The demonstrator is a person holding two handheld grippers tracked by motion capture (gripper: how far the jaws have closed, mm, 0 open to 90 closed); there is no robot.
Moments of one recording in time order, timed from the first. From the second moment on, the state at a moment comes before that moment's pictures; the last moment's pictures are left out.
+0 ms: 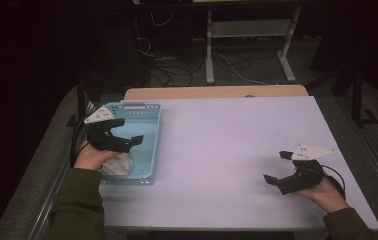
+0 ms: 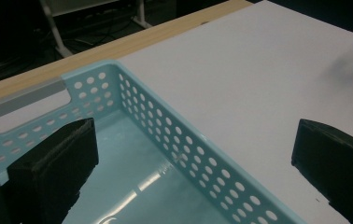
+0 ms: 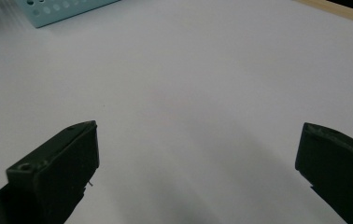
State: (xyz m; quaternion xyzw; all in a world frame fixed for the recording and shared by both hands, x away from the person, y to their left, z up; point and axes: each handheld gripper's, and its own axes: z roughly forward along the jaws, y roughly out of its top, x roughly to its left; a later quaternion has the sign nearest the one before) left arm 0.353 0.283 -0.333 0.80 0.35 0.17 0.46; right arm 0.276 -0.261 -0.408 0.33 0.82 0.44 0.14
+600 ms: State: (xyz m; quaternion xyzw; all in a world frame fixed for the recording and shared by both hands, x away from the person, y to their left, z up) left arm 0.348 0.308 -0.335 0.79 0.38 0.18 0.45; right arm 0.276 -0.261 -0.407 0.33 0.82 0.44 0.14
